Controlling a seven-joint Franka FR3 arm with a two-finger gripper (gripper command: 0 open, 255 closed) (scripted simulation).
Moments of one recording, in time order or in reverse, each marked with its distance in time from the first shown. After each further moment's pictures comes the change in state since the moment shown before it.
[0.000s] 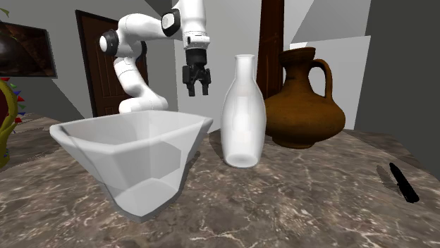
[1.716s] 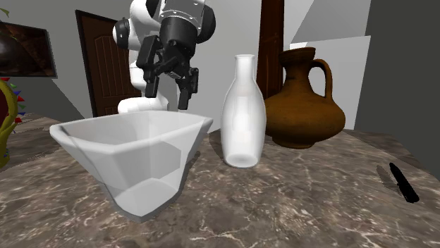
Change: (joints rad) arm -0.169 0.623 -0.210 0.545 -0.280 0.225 -0.296
